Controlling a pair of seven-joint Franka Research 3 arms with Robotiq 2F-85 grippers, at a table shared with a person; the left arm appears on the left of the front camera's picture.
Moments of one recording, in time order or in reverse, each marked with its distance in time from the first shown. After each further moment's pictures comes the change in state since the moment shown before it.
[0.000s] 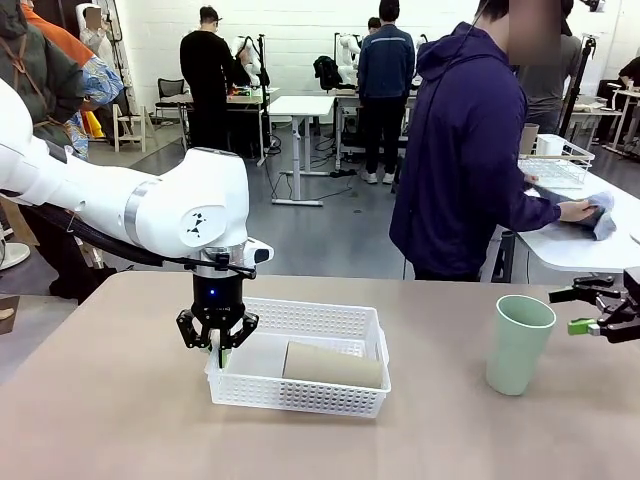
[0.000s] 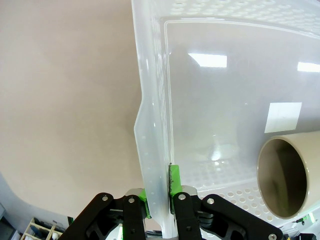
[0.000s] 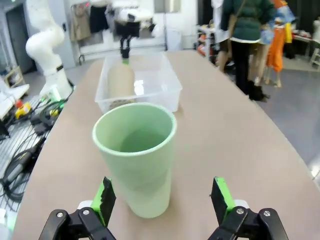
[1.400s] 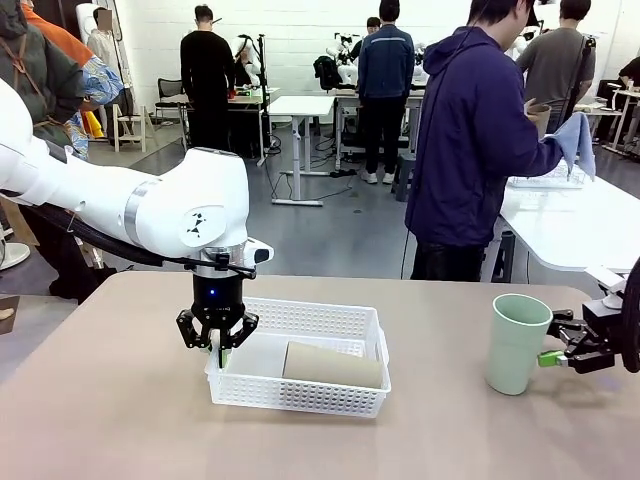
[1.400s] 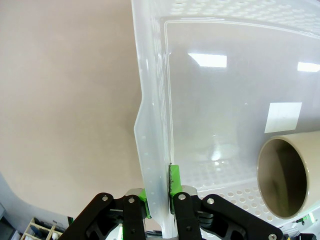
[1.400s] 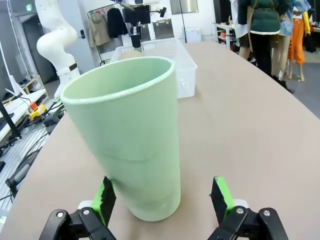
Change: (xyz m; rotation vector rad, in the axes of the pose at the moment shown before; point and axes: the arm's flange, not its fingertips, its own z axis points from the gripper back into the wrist) left arm 0.000 0.000 0.000 0.000 0.000 0.000; right arm -0.059 -0.021 -0.056 0.109 -0.035 -0.099
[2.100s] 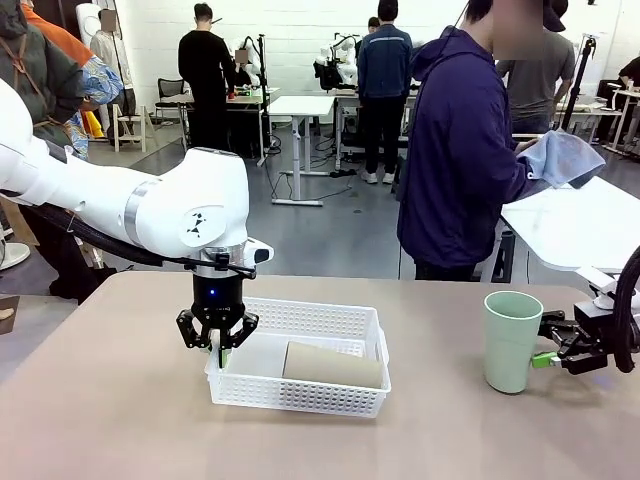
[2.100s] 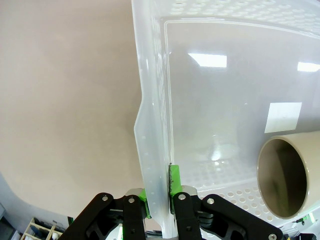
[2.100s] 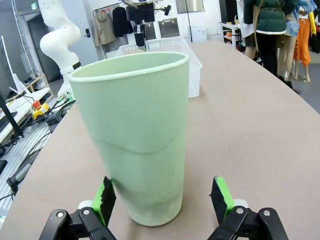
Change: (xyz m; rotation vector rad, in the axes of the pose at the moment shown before) left arm 0.000 0.000 0.000 0.000 0.000 0.000; right arm 0.000 -0.004 -0.010 0.024 0.004 0.001
